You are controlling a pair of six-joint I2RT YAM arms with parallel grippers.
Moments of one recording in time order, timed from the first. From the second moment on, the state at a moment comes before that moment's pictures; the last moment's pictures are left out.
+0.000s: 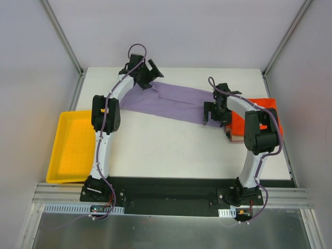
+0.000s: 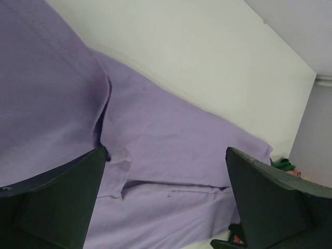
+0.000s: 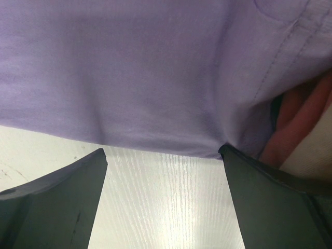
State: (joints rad) left arm -0.24 2.42 2.13 -0.42 0.27 -0.86; right arm 0.21 1.93 1.34 -0.72 -0.03 0.23
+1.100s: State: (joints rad) left arm -0.08 1.95 1.40 -0.37 0.20 -0.75; right arm 0.20 1.91 1.31 -0.70 -0.04 0.23
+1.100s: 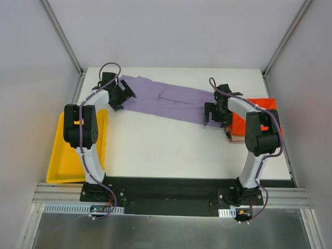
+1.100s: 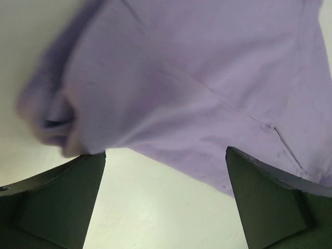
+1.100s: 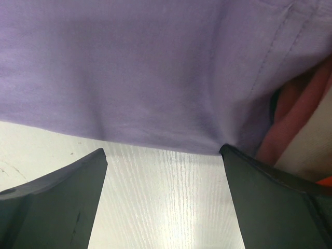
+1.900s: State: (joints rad) left arm 0.03 2.07 1.60 -0.52 -0.10 -0.67; right arm 0.20 1.88 1.27 -0.68 -0.03 0.23
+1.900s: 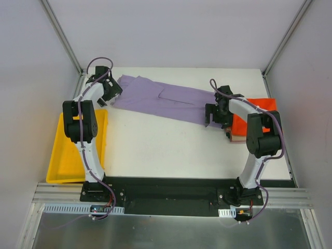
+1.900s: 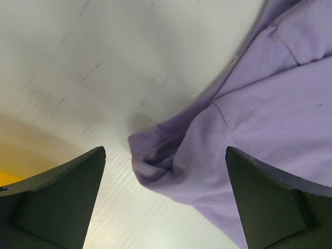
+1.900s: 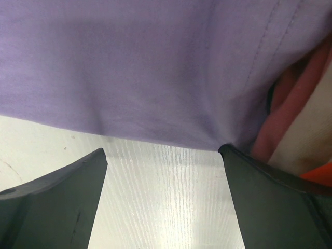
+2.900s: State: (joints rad) left arm -0.13 2.33 1.95 -0.51 0.20 -0.73; right arm 0.29 1.89 1.29 -0.66 -0.11 0.21
